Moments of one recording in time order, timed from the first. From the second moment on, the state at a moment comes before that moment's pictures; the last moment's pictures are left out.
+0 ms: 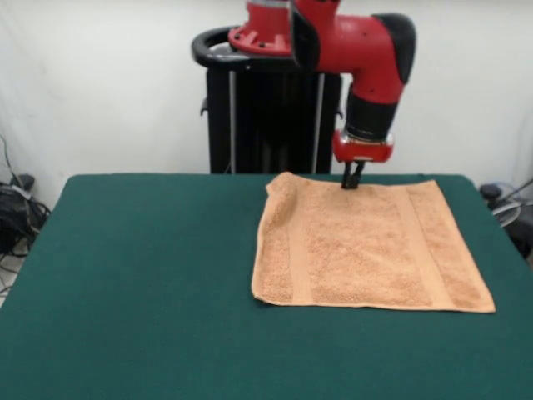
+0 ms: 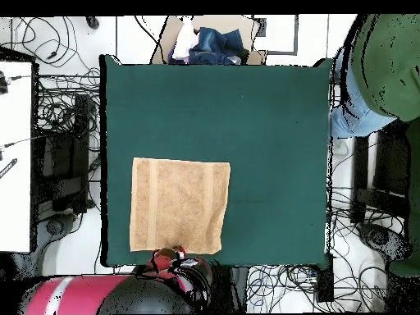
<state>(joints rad) 0.12 -0.34 -0.13 2.20 -0.15 -0.29 1.84</state>
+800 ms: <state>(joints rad) -0.21 -0.29 0.01 2.23 -0.44 -0.42 1.84</state>
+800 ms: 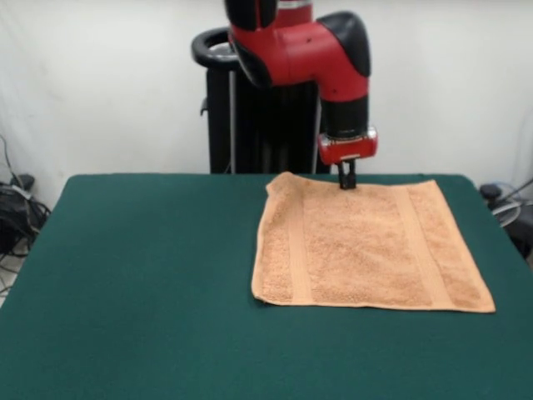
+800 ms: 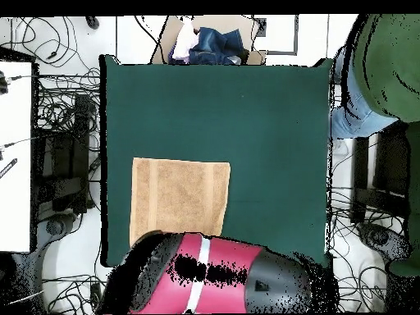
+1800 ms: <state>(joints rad) -0.19 -0.31 0.01 2.23 -0.34 -0.35 1.84</state>
